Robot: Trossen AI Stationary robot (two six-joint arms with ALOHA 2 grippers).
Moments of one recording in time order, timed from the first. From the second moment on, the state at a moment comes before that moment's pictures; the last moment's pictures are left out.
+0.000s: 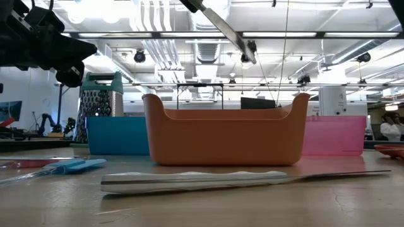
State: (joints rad) left arm -0.10 0.02 0.01 0.03 -0.11 -0.24; right arm 0.11 1.98 2.03 -0.88 -0.24 -0.13
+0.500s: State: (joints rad) left arm -0.10 0.02 0.01 0.03 -0.11 -0.24; right arm 0.15 1.98 1.64 -0.51 -0.17 -0.15
